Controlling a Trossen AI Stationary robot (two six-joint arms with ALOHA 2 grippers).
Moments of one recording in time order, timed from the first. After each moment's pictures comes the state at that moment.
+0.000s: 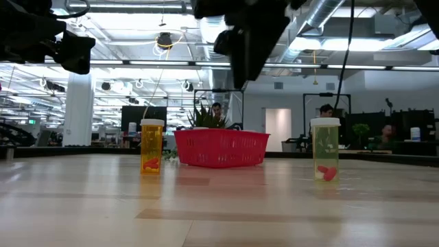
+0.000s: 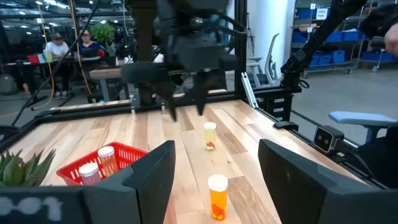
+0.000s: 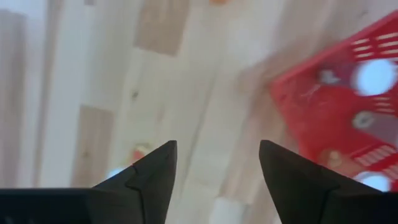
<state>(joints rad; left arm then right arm) -0.29 0.01 0.01 0.02 -0.05 0.04 0.21 2.16 2.02 -1.31 -0.02 -0.11</state>
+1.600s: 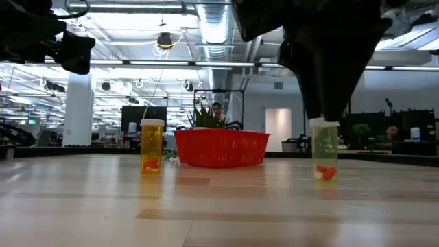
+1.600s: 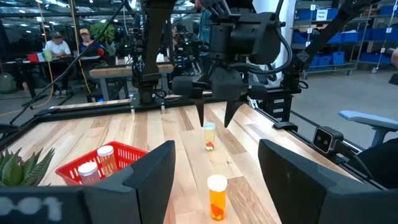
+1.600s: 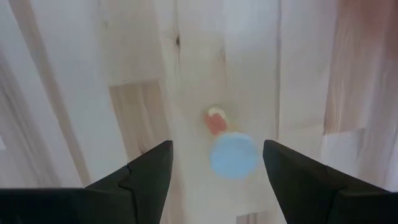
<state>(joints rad) -0.29 0.01 0.01 0.02 -0.05 0.03 0.45 2.16 1.80 -1.26 0.08 0.52</state>
